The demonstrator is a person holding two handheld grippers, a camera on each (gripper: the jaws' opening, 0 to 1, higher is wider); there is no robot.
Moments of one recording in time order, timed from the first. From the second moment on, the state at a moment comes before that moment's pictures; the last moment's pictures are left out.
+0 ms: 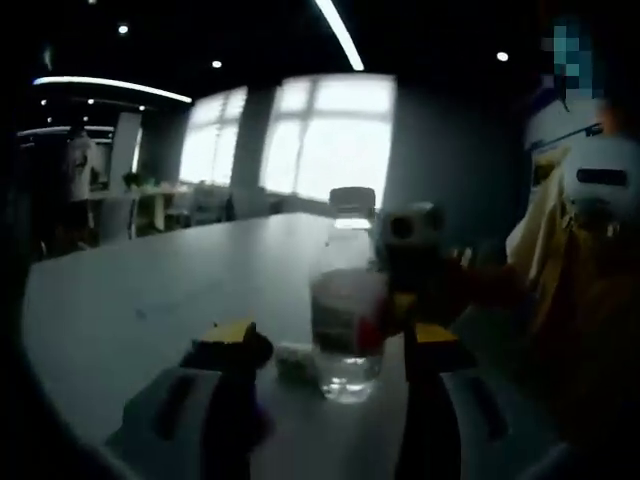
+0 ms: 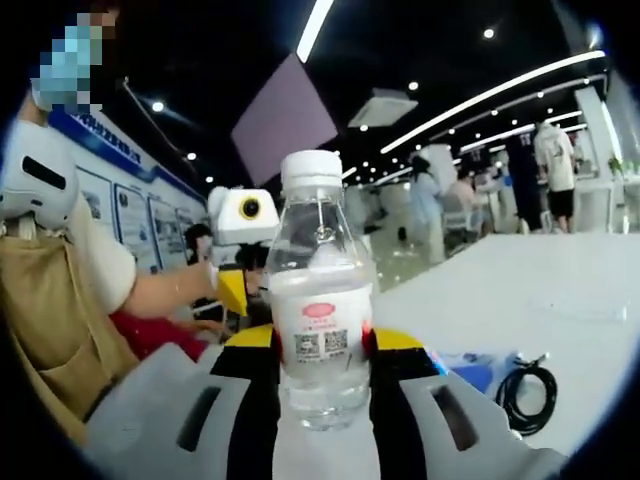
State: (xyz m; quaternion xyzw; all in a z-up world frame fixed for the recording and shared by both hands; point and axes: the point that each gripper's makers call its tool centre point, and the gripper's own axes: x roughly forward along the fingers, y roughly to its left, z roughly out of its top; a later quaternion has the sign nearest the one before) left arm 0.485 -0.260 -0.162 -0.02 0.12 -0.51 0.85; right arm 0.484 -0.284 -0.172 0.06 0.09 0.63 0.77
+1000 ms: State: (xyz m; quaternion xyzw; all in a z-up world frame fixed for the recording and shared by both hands) left arm 0.493 -0.235 -0.187 0.01 0.15 -0.36 0.92; right arm 0.549 -0.263 -0.149 0.00 0.05 0.62 0.78
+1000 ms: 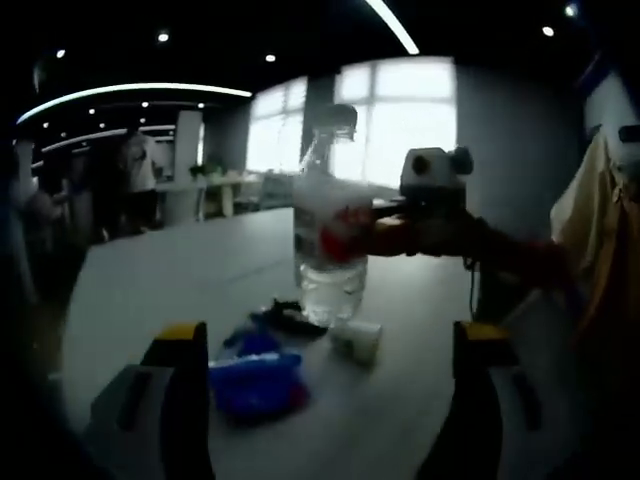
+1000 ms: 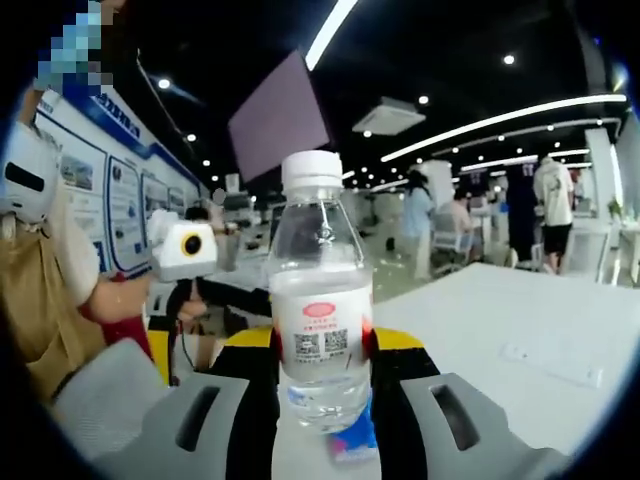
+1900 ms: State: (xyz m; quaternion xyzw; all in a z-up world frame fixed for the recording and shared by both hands) left arm 0.496 -0.224 -0.228 0.01 0.20 -0.31 0.93; right arm 0.627 -0.182 -0.188 -0.01 0.05 0.64 0.76
